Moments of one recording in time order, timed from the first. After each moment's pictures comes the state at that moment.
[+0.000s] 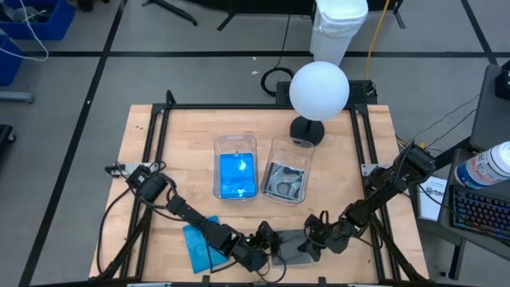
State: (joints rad) left arm -0.57 2.27 1.47 -0.11 -0.49 0.50; right arm 0.79 1.68 0.58 0.44 0.30 1.45
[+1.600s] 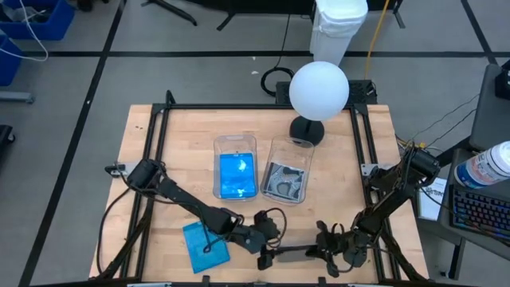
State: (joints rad) left arm -0.49 2.08 1.47 0.04 -0.27 -0.56; right arm 0.98 1.68 0.58 0.48 0.56 0.83
